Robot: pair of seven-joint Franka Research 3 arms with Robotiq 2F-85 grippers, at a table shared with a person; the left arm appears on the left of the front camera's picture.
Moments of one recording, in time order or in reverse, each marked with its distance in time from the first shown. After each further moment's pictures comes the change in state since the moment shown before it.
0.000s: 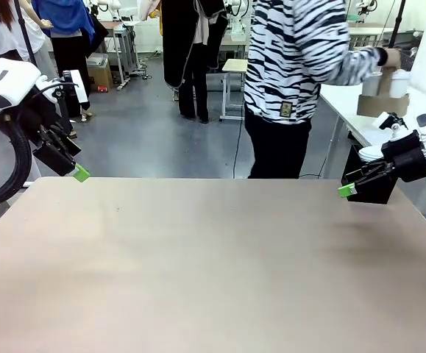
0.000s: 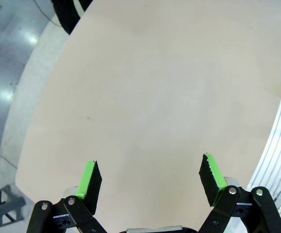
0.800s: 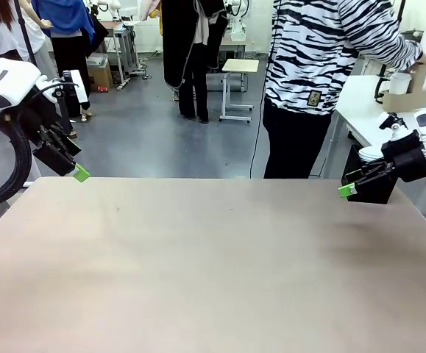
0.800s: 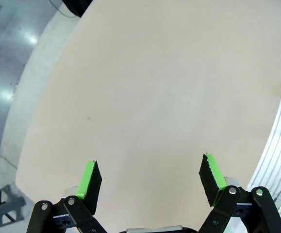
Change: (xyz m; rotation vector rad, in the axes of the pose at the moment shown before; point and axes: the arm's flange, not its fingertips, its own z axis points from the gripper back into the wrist) left arm 0.000 0.000 0.000 0.000 0.000 0.000; right arm 0.000 0.000 0.000 0.000 0.000 0.000
